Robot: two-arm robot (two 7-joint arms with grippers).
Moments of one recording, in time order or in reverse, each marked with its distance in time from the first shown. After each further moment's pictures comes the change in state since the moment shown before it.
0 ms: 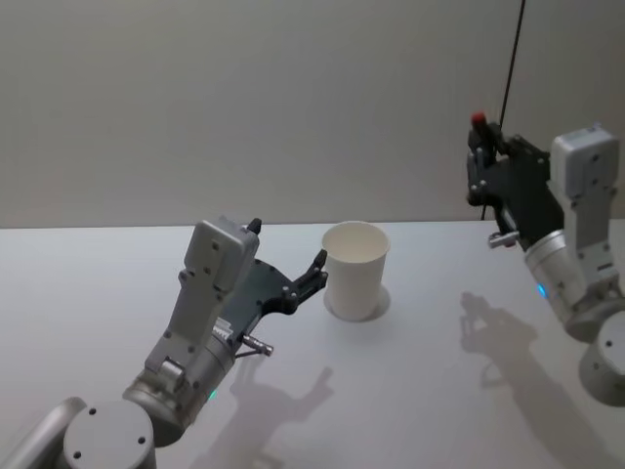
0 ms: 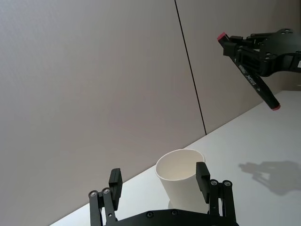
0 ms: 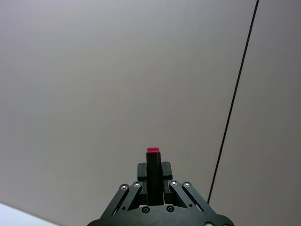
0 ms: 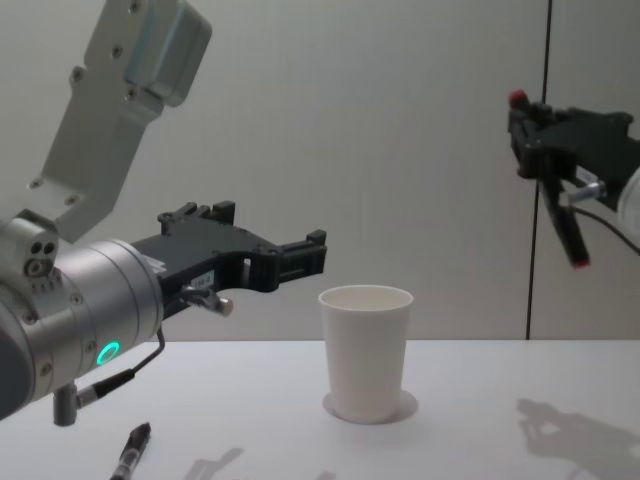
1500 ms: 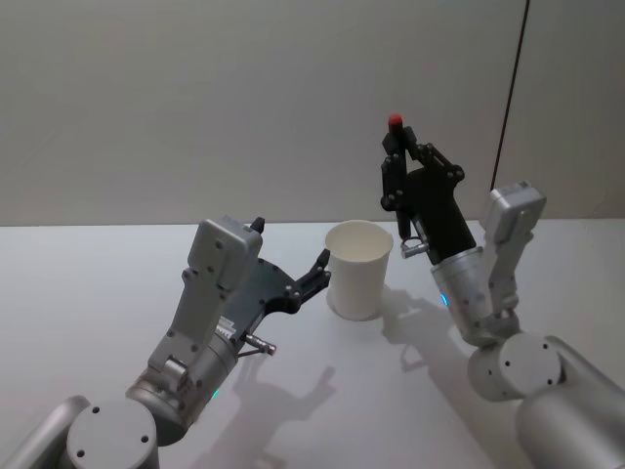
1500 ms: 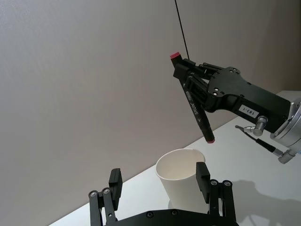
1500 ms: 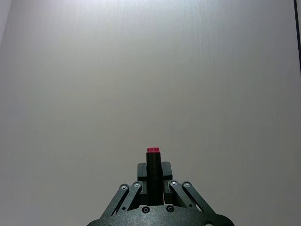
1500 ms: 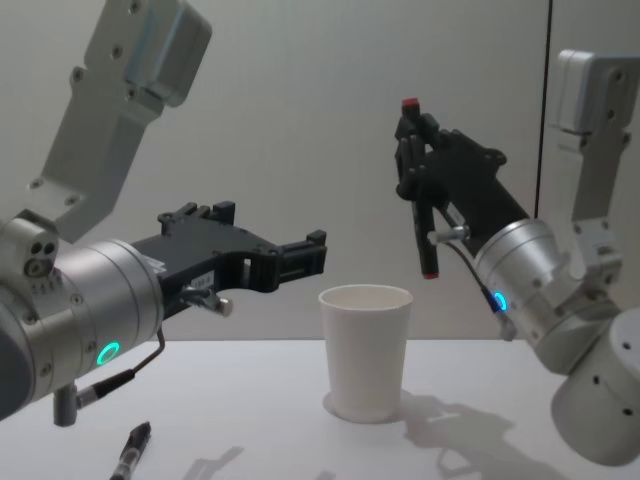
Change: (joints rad) left arm 0.000 0.000 0.000 0.000 0.000 0.000 0.000; right arm 0.291 -0.208 -0.080 0.701 0.200 -0.633 0.147
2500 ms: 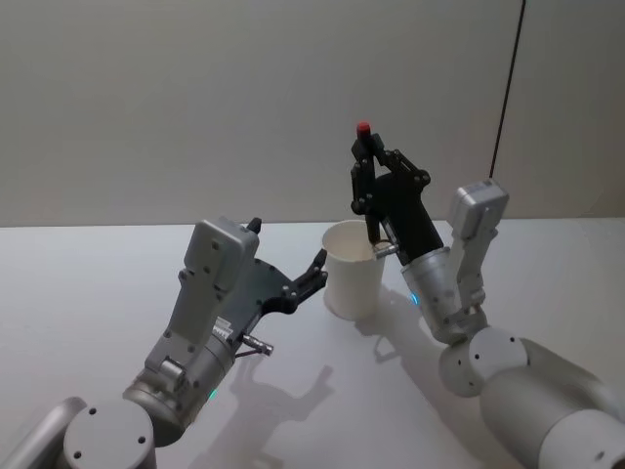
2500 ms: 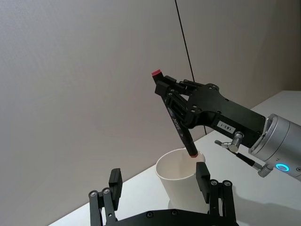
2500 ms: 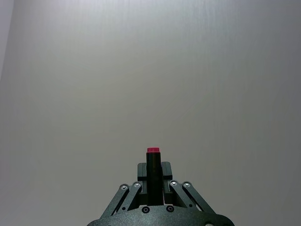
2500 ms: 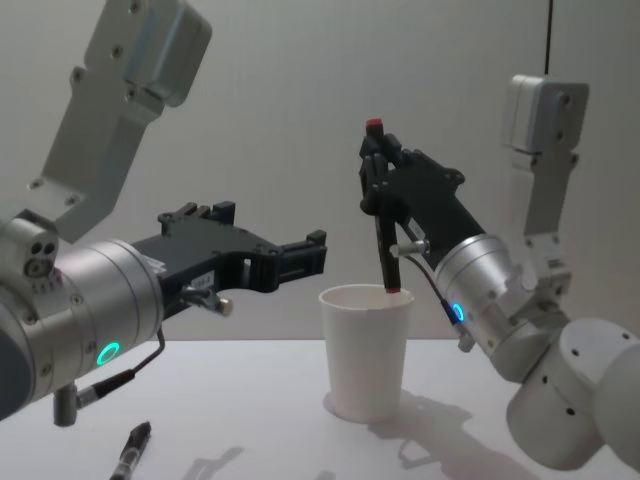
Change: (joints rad) left arm 0.000 0.000 0.000 0.000 0.000 0.000 0.000; right arm 0.207 -0.103 0.034 0.424 0.105 -0.161 0.141
